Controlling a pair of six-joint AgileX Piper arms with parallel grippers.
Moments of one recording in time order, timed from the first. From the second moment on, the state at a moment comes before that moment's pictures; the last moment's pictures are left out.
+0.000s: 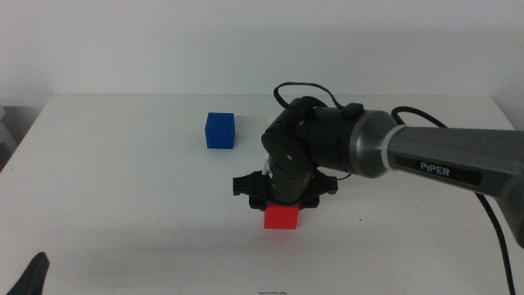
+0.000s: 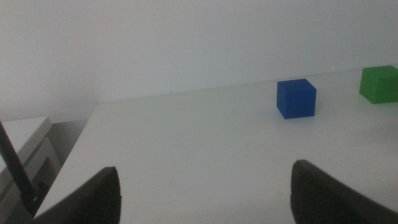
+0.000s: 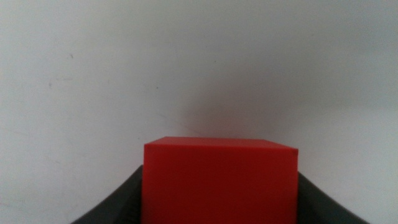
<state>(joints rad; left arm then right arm) -0.06 -0.01 0.03 -0.02 0.14 0.11 0.78 2.07 -1.56 -0.26 0.84 0.88</state>
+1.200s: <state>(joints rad) -0.06 -0.01 0.03 -0.02 0.14 0.11 0.78 1.96 -1.74 -0.32 1.08 0.88</state>
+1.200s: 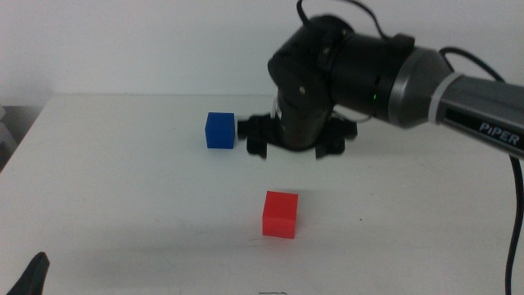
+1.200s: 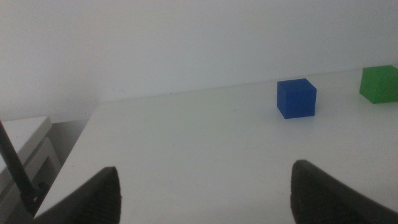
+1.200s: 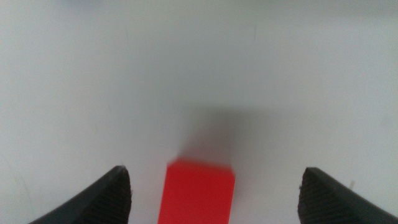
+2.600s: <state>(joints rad) -0.06 -0.01 0.03 -0.02 0.14 0.11 0.54 2.52 -2.44 -0.36 1.04 0.62</state>
